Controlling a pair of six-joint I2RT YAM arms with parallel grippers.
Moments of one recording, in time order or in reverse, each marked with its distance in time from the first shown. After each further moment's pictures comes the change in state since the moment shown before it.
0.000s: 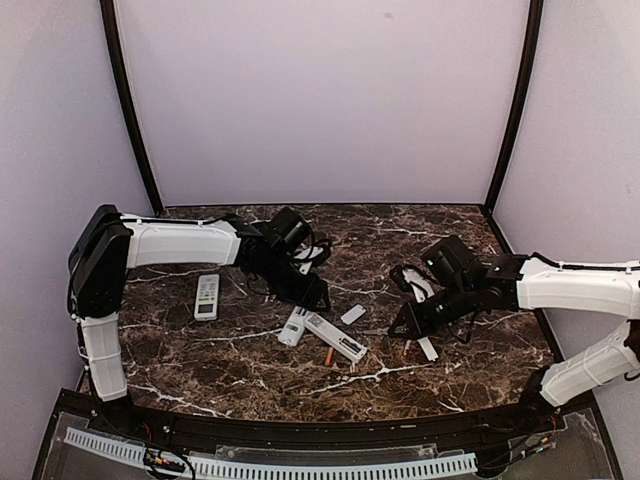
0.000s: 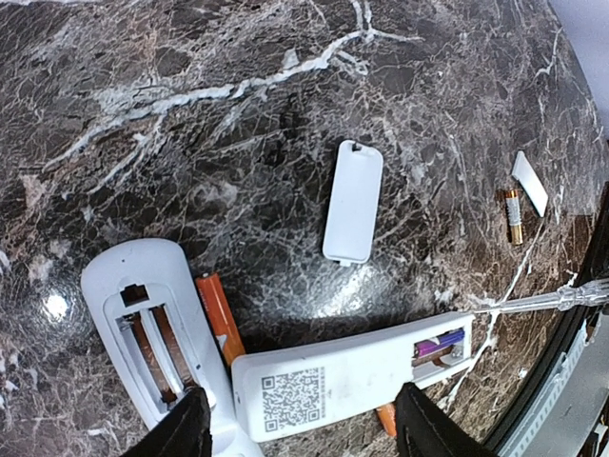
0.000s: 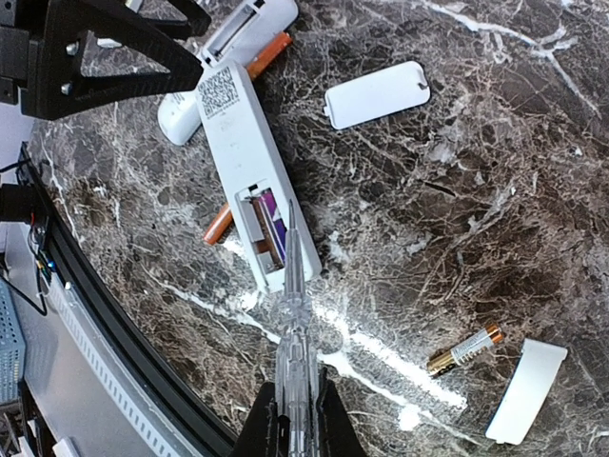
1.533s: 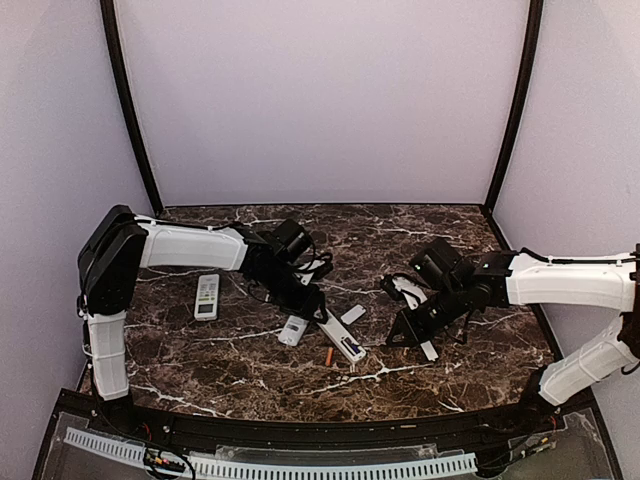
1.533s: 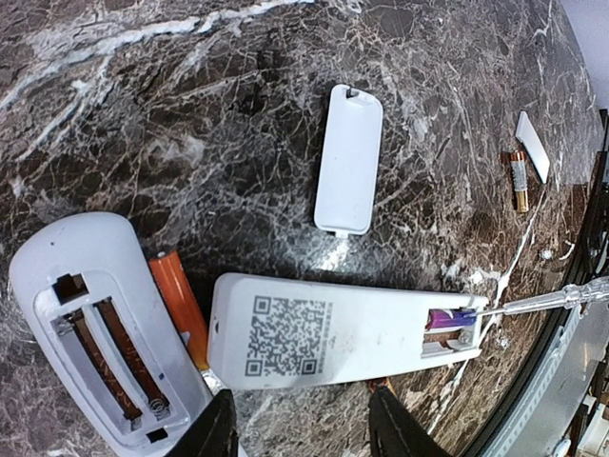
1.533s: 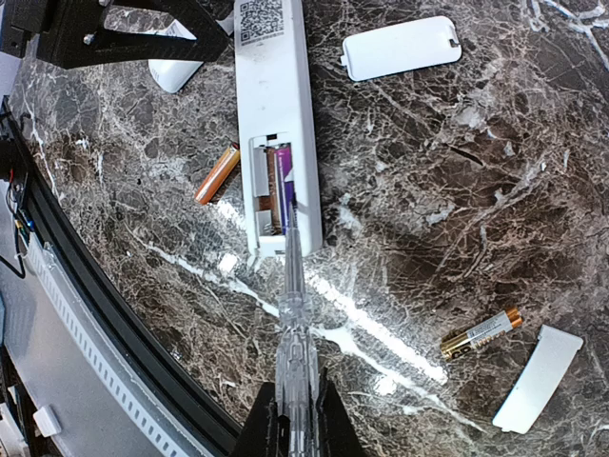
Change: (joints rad) left arm 0.007 0.059 -0.019 0.003 0.101 0.031; right arm 0.040 0.073 0.060 -0.103 -0.003 -0.065
